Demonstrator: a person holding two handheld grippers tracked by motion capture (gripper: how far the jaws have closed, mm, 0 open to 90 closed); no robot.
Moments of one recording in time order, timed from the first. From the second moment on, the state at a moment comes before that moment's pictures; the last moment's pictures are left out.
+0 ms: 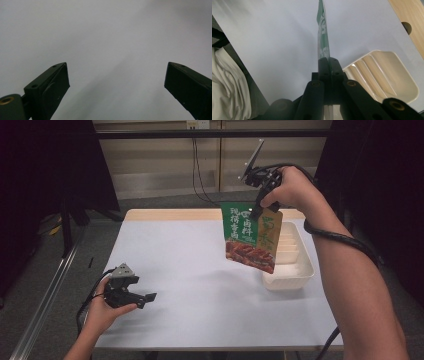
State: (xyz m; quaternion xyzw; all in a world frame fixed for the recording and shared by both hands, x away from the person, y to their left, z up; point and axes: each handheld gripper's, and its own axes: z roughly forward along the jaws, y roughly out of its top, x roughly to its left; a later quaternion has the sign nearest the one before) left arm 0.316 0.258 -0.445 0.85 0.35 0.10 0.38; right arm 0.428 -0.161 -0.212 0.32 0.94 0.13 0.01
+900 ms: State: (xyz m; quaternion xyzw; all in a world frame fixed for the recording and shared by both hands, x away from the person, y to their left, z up) left arm 0.316 0.259 -0.445 0.85 0.36 0.10 0.38; right arm 0.415 -0.206 -0.208 0.35 0.93 0.12 0.01
